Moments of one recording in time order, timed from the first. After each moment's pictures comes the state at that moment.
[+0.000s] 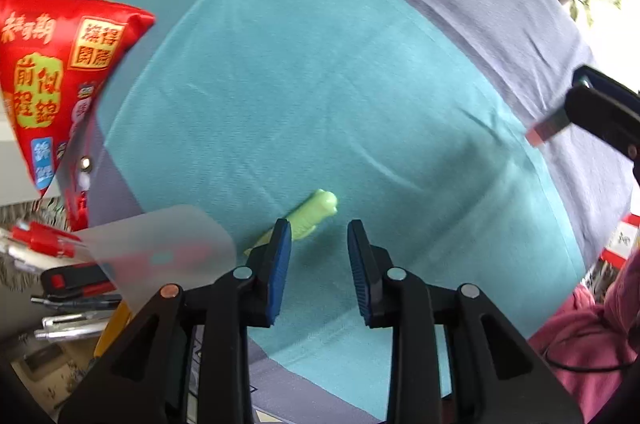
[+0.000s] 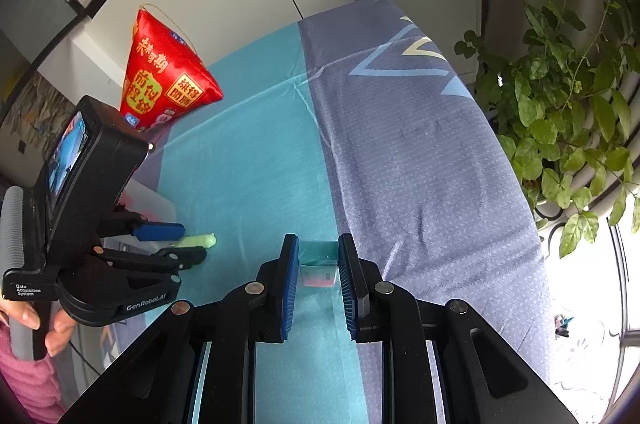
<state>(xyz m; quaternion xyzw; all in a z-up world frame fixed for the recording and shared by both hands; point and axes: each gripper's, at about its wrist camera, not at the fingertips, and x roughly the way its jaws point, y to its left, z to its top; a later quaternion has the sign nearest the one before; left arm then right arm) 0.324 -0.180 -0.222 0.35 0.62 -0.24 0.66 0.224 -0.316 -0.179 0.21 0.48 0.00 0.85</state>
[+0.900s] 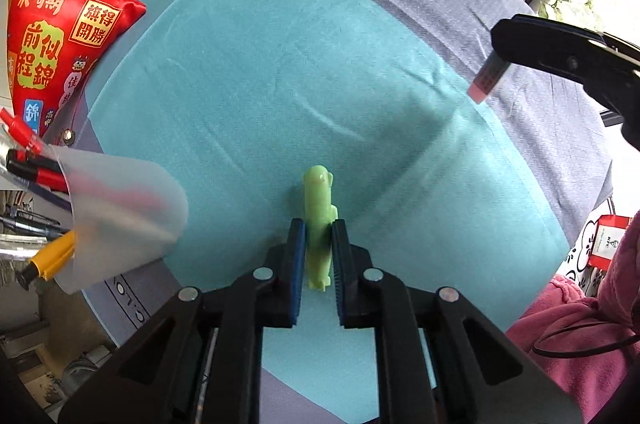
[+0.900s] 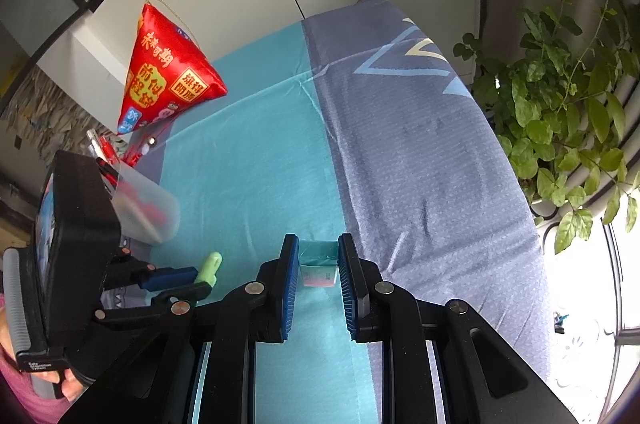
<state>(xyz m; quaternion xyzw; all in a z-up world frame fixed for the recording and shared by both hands) 0.248 -0.169 -0.211 0.30 0.60 -0.26 0.69 0.218 -0.306 -0.172 0.20 0.48 -0.01 0.85</state>
